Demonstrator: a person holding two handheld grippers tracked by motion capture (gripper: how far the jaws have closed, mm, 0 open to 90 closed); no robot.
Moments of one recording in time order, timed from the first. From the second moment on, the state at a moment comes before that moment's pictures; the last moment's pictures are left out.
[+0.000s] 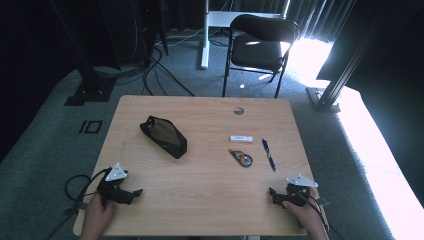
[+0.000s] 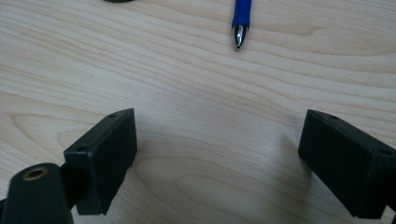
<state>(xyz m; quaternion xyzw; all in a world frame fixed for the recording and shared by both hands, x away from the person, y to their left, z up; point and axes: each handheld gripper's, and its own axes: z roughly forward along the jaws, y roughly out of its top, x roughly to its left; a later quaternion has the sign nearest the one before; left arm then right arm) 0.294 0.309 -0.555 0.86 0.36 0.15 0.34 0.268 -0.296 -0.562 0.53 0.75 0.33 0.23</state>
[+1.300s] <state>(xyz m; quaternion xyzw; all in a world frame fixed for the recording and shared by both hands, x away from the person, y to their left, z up) 0.293 0.309 -0.555 0.86 0.34 0.15 0.34 0.295 -0.219 -0.536 0.48 0.76 0.39 0.21</state>
